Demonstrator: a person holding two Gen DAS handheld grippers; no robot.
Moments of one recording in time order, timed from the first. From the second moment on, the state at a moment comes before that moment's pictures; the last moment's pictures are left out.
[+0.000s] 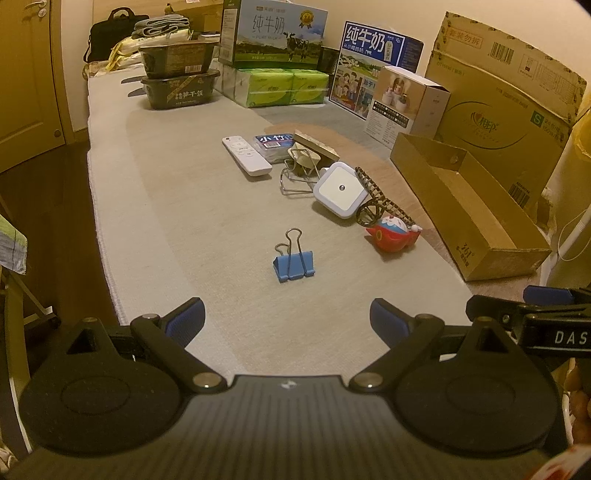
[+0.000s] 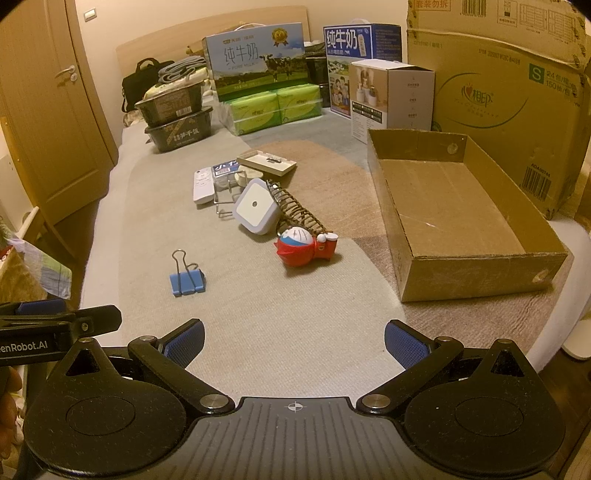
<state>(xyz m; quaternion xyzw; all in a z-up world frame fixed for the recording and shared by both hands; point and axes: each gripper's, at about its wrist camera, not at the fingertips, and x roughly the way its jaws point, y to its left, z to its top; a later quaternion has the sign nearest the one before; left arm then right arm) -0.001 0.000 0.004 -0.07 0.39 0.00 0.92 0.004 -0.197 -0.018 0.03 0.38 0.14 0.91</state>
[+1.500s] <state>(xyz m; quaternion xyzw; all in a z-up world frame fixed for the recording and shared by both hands) 0.006 0.004 -0.006 -0.07 0.40 0.00 0.91 0.010 -0.193 -0.022 0.03 0.39 0.14 0.91</state>
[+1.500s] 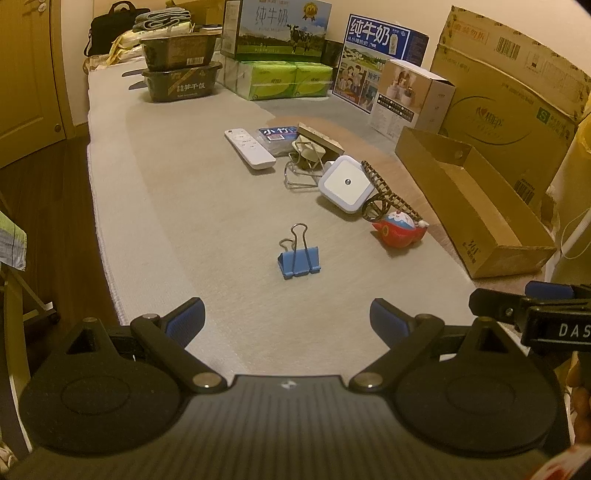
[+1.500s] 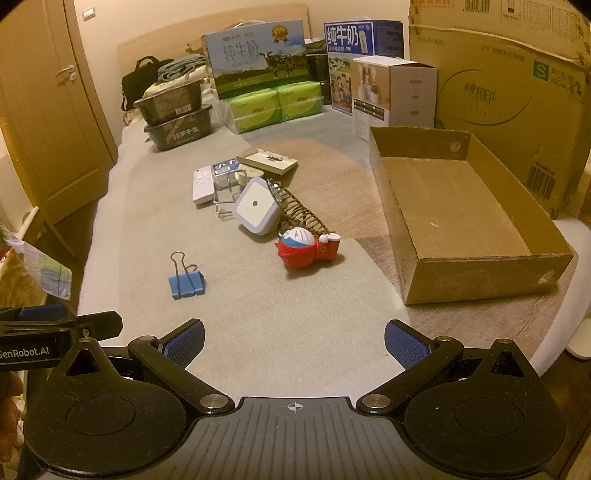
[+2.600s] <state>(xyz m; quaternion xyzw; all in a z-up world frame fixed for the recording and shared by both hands) 0.088 -0.009 -0.064 -0.04 0.40 -0.01 0.91 0.078 -0.202 -0.061 0.06 0.36 0.15 0.92</state>
